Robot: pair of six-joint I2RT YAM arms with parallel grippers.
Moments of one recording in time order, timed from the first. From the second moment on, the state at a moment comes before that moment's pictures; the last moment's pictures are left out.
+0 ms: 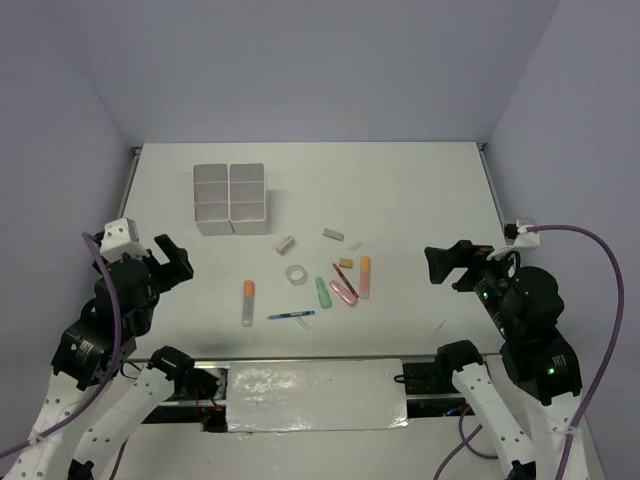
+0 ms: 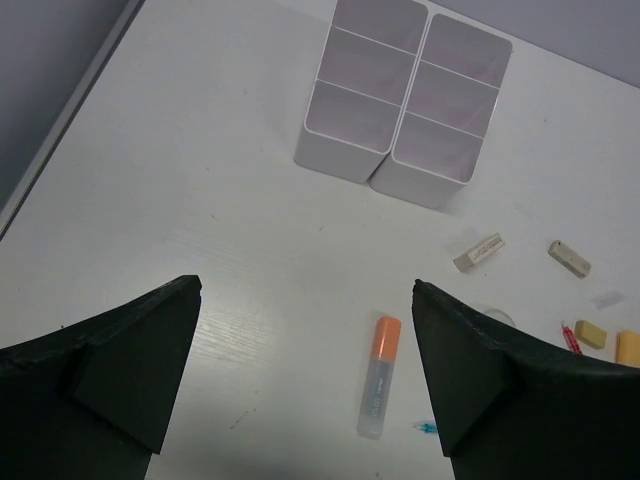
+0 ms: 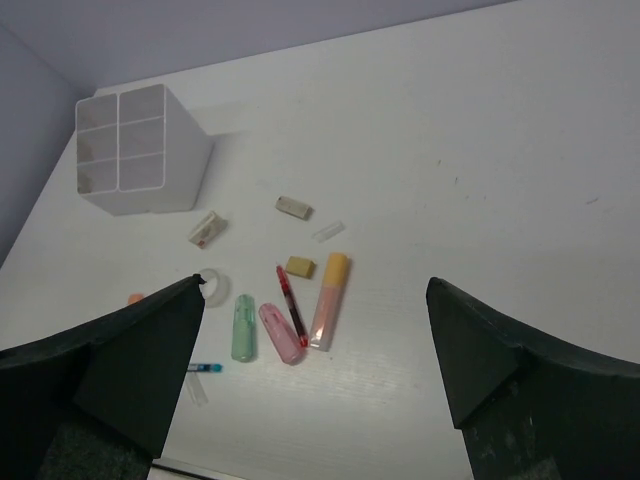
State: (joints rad) left arm -0.42 0.46 0.91 -0.85 -0.58 -0.48; right arm 0.23 0.38 0.97 -0.77 0.01 0.35
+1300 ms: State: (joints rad) left arm -1.25 1.36 1.19 -1.20 -0.59 -1.77; right arm 0.23 0.47 0.99 -0.78 0.01 0.37
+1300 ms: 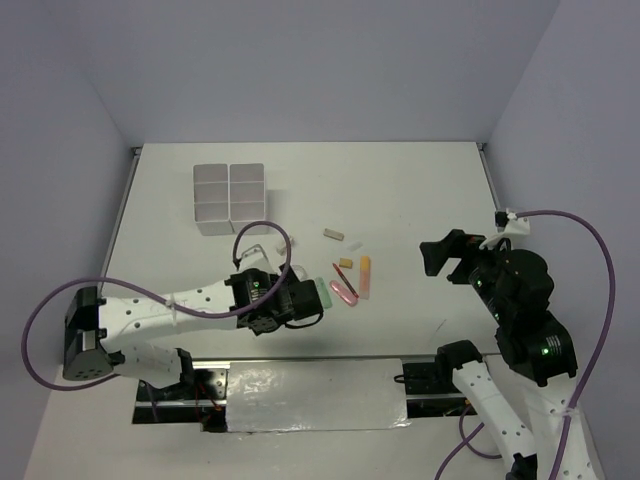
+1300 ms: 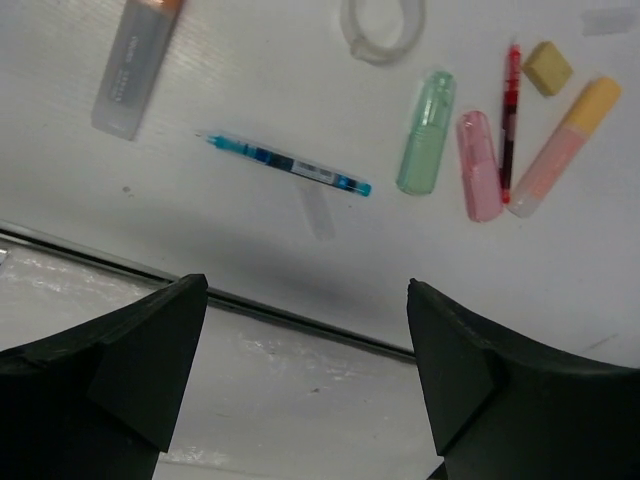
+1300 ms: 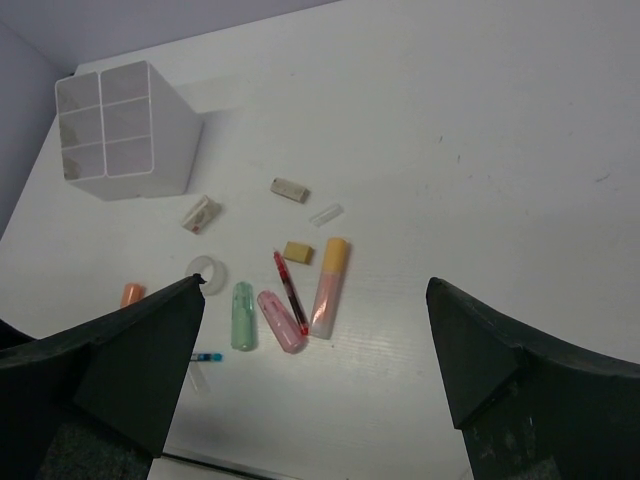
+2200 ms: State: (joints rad) left arm -1.20 1.77 1.24 -1.11 -0.51 -1.83; right arm 0.23 0.41 0.99 -0.77 -0.02 0.35
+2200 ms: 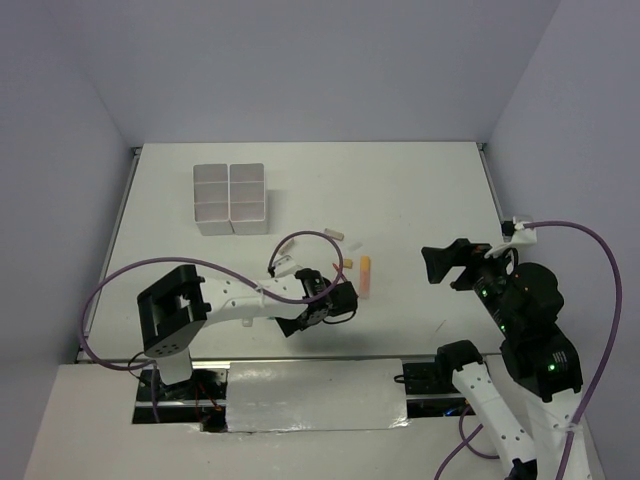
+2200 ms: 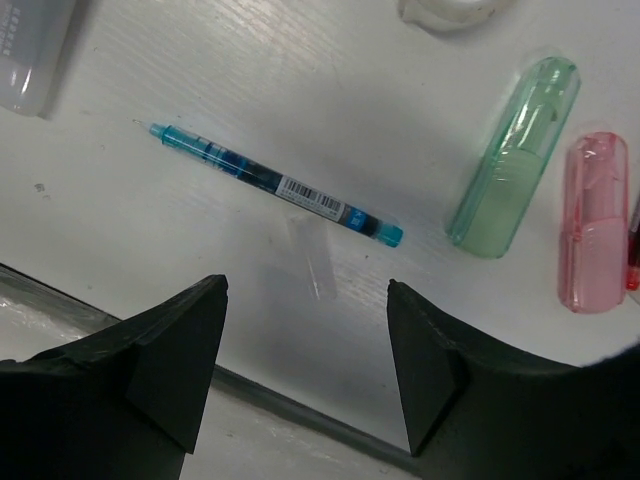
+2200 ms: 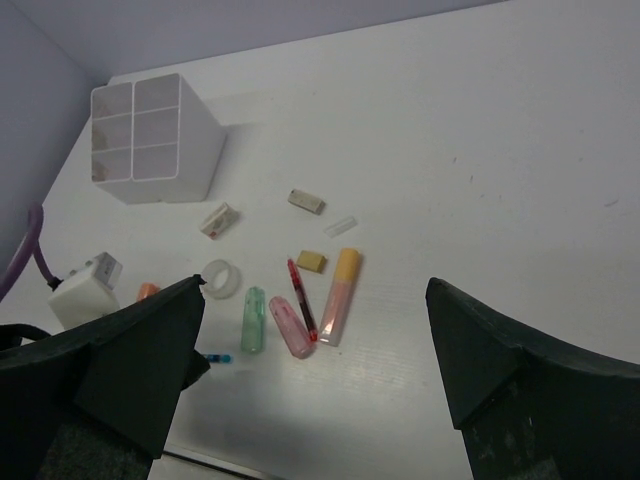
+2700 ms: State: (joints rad) left arm -1.16 1.78 1.13 -0.95 -0.43 -1.78; right arm 0.23 0.39 0.96 -0.76 -0.05 0.35
